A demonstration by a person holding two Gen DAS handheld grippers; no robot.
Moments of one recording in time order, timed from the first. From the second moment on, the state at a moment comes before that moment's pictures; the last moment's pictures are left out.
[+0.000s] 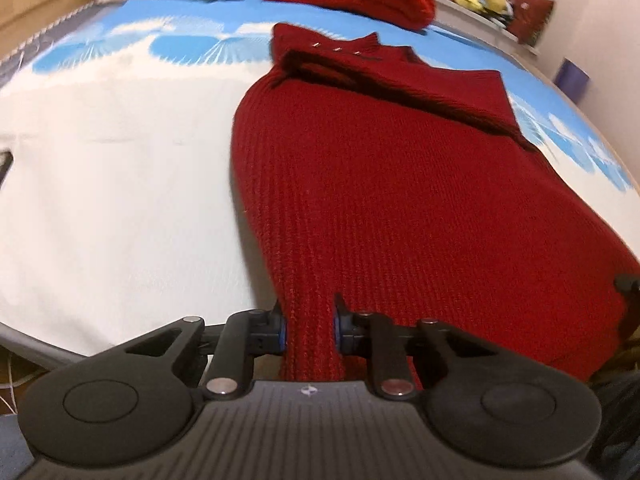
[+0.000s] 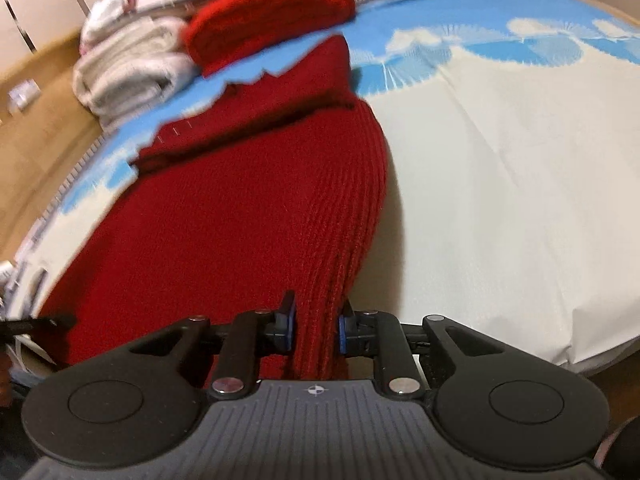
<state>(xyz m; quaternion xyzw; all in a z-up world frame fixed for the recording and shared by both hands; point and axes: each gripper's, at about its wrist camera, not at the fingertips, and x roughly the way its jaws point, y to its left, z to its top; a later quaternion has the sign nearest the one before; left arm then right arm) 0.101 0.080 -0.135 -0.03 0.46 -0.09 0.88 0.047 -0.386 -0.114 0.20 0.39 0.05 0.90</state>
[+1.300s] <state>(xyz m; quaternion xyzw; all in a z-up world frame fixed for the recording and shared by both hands) 0.119 0.078 -0.008 -0.06 0.38 -0.20 0.90 0.066 -0.408 0.002 0.25 0.33 0.07 0.91</state>
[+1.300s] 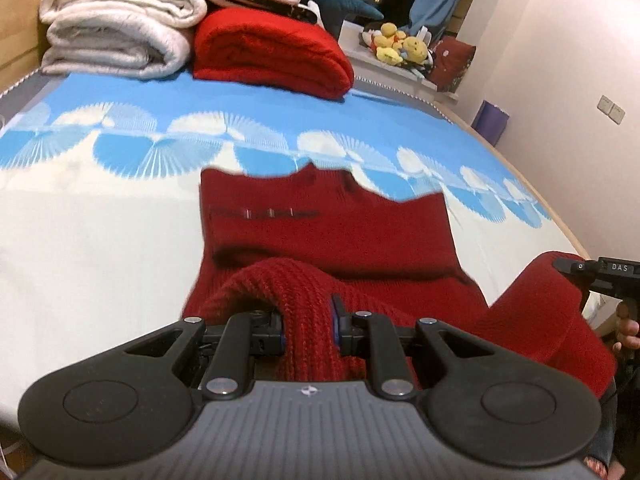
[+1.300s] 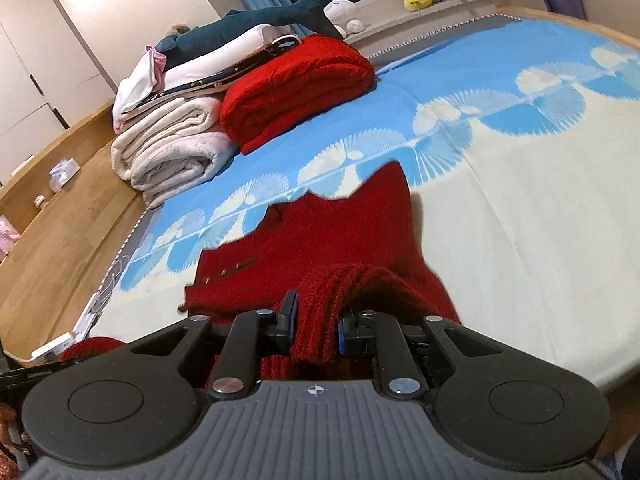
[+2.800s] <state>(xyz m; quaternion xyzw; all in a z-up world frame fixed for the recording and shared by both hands) 0.391 0.045 -0.100 -0.04 0.41 -0.10 0.91 0.343 -0.389 -0.093 0.06 0.34 -0.12 0.93</state>
